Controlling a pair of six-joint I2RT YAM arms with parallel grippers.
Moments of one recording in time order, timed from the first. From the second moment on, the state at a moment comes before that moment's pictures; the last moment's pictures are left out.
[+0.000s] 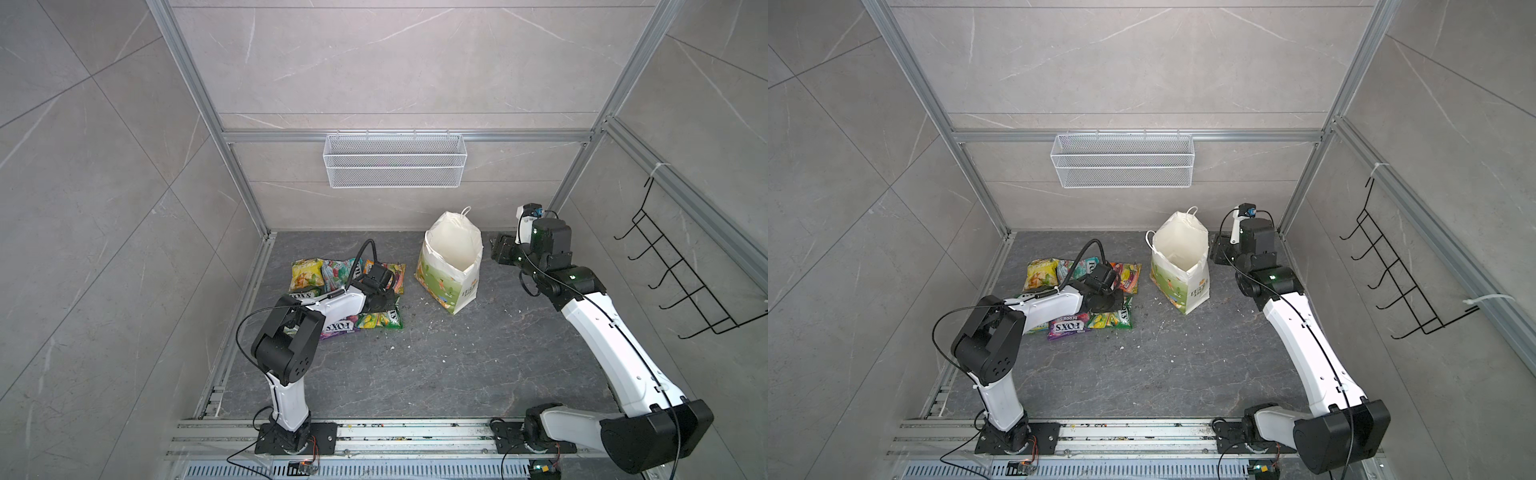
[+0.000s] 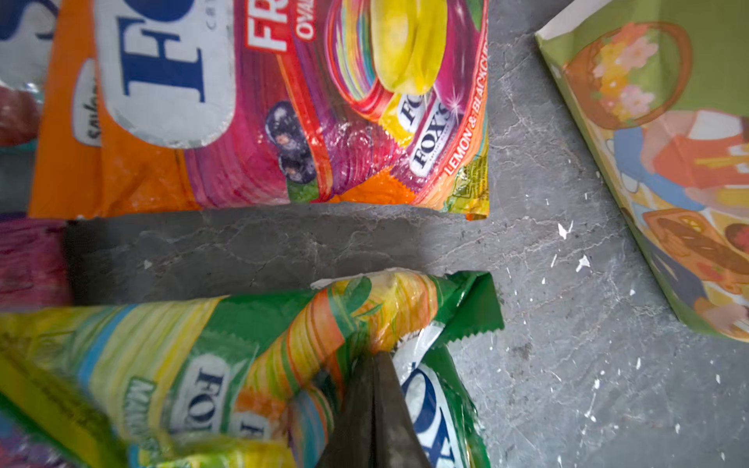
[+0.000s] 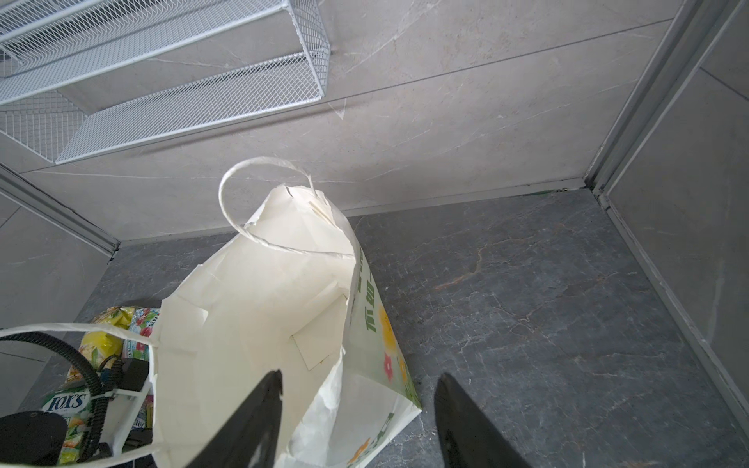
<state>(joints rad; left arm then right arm) -0.59 1.84 1.17 -0.34 -0.02 -0.54 0.21 1.27 1.33 -0.50 0.04 0.26</state>
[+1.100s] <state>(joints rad) -0.56 1.79 1.04 -0.19 0.04 -0.51 0.21 1.20 1.28 -0.46 0.03 0.20</state>
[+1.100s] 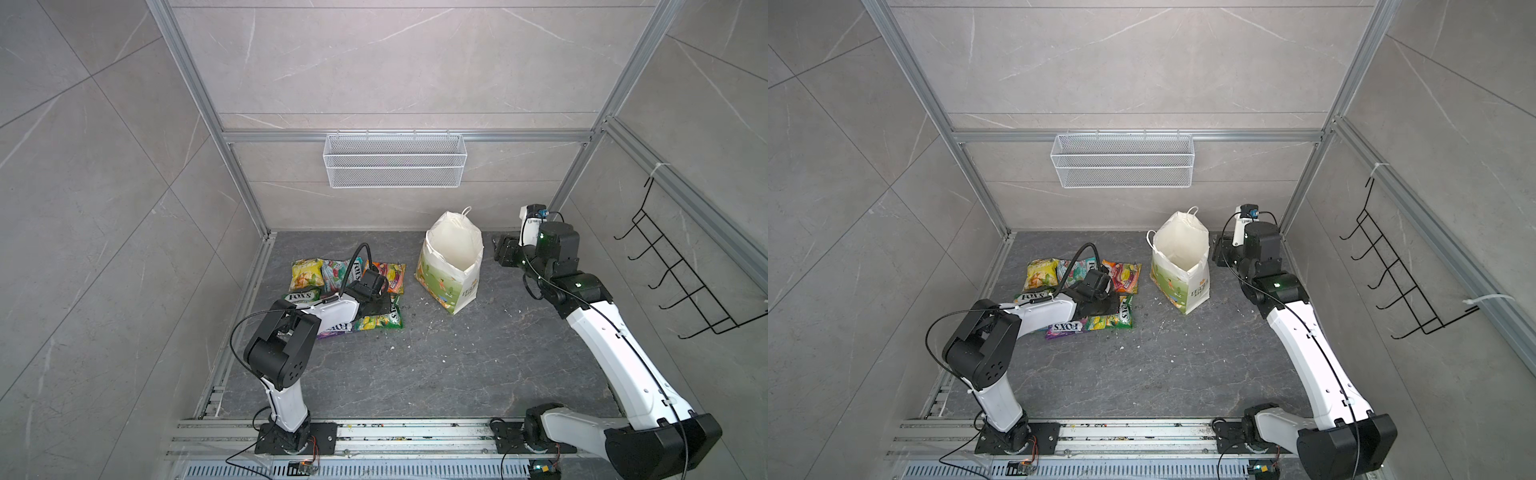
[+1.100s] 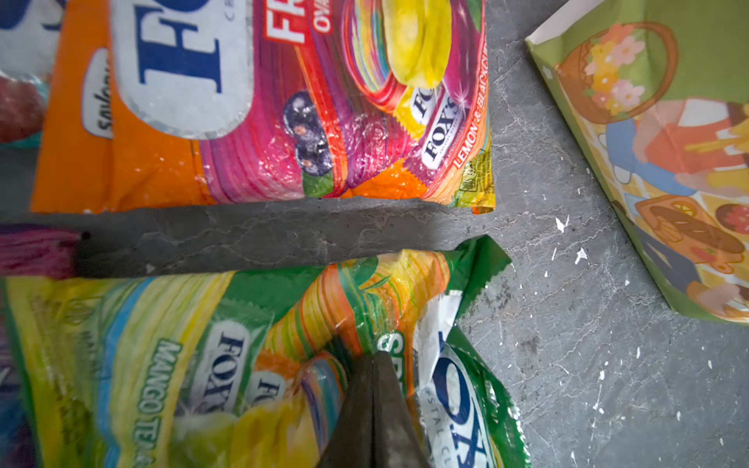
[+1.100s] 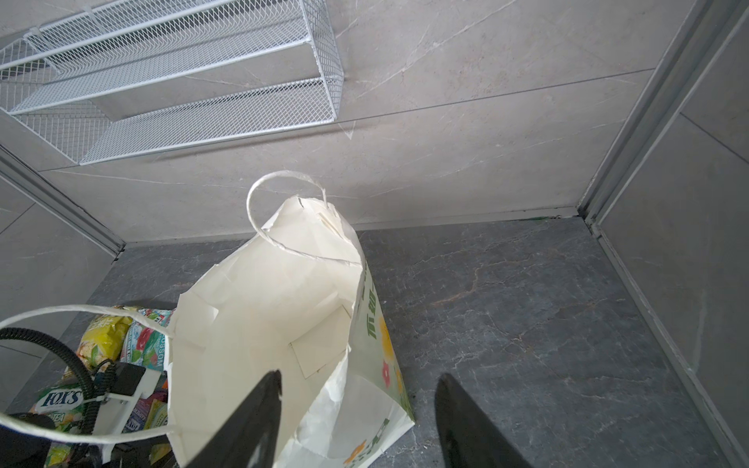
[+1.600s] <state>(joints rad) -0.56 1.31 0.97 -0.15 -0.18 -0.31 0.21 1.07 0.94 -0.23 0.13 0.16</state>
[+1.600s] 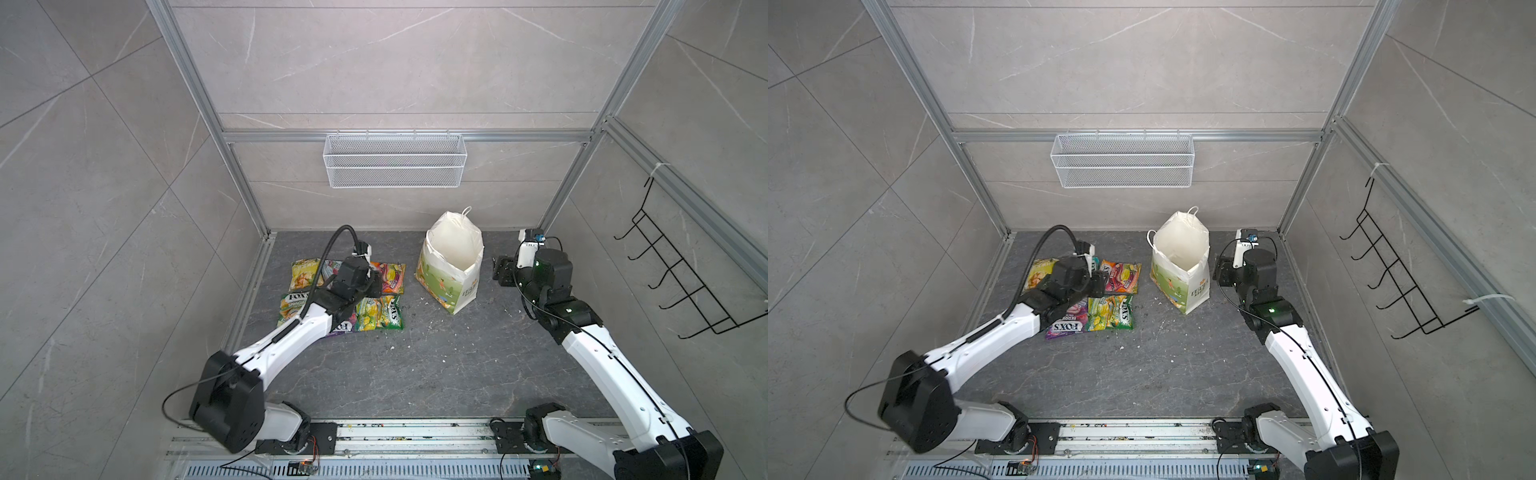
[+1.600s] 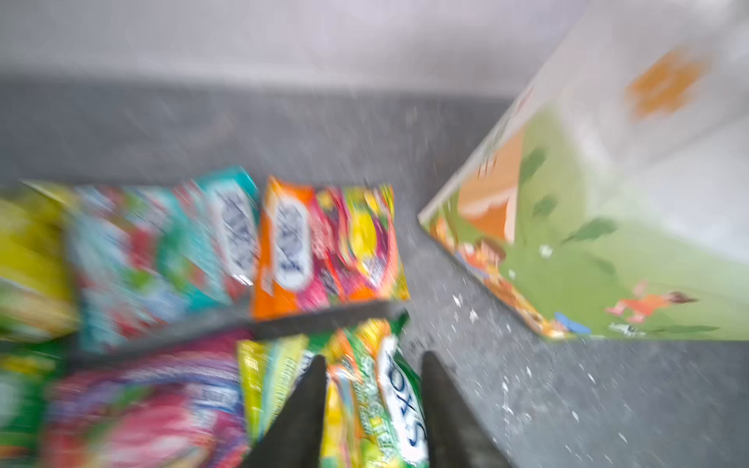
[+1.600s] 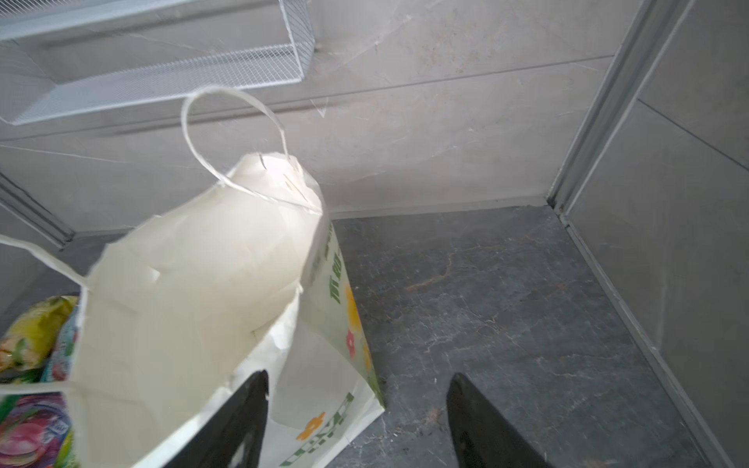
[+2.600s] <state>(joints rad) -0.06 1.33 0.45 0.21 -0.42 -0.18 0.21 1.24 0.35 0.42 0.33 0.06</state>
